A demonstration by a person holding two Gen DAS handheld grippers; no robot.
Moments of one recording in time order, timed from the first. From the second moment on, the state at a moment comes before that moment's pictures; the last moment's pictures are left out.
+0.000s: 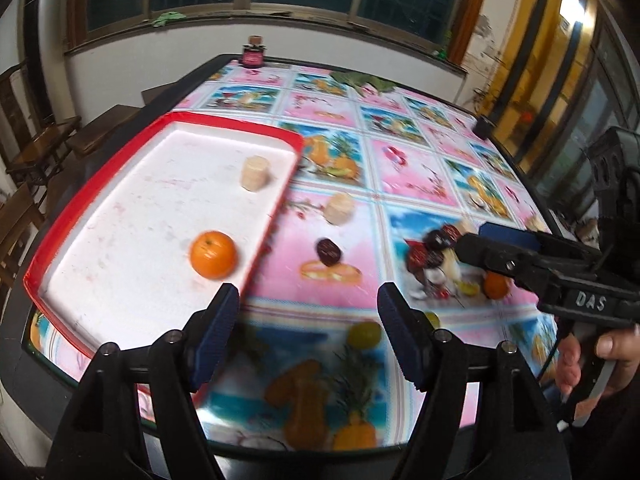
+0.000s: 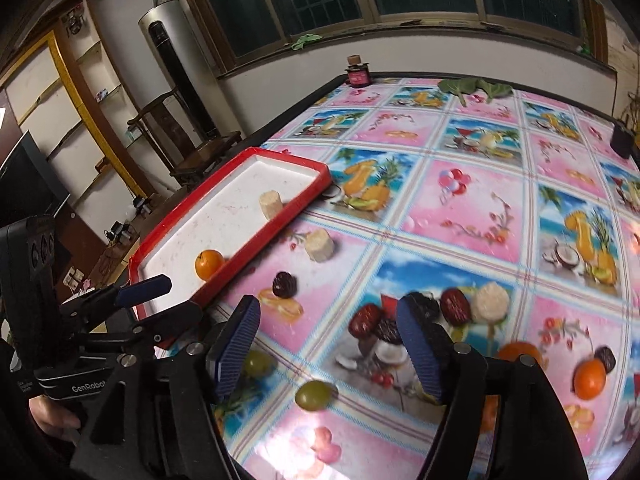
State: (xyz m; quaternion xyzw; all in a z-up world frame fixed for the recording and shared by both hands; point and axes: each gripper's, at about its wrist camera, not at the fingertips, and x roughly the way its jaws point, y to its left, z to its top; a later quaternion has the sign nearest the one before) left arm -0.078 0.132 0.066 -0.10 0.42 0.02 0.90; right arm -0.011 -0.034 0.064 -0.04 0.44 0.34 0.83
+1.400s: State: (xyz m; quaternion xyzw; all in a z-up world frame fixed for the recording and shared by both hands) left arm -0.073 0.079 0.029 -0.05 0.47 -0.04 0.88; right arm -0.022 -0.110 0.045 -0.05 0.46 0.27 0.84
